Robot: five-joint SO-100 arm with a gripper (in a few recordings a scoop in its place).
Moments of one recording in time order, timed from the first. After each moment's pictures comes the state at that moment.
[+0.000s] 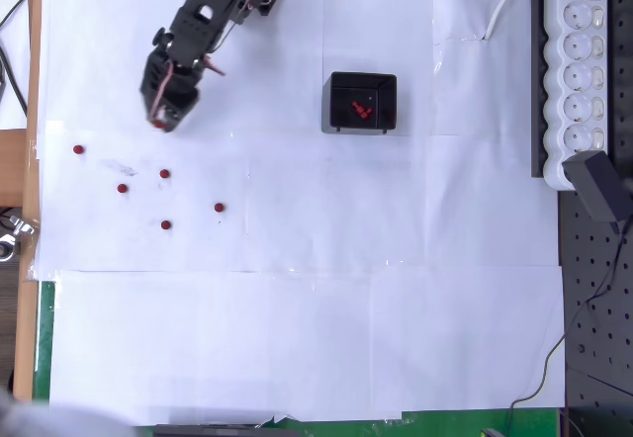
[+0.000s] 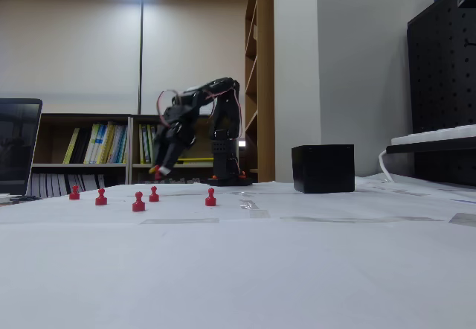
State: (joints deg) arm 24.7 64.0 63.4 58.1 -99.8
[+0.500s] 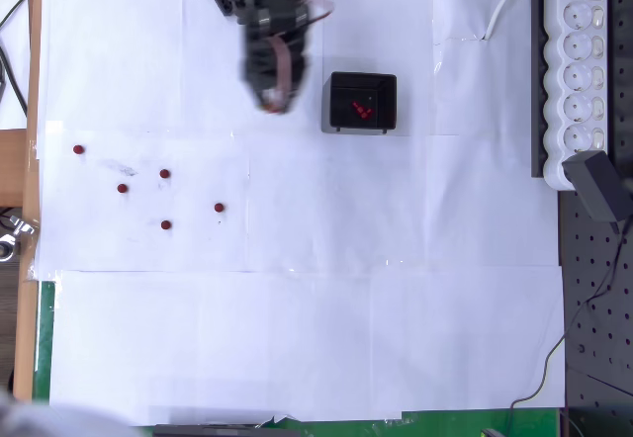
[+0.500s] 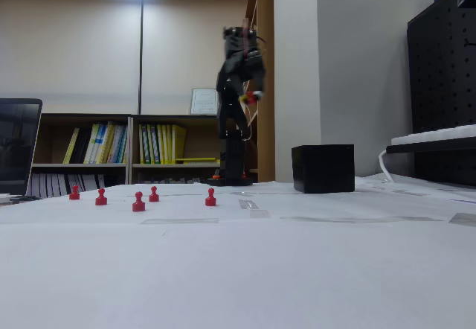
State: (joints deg) arm -28.1 65.6 101.6 97.7 -128.0
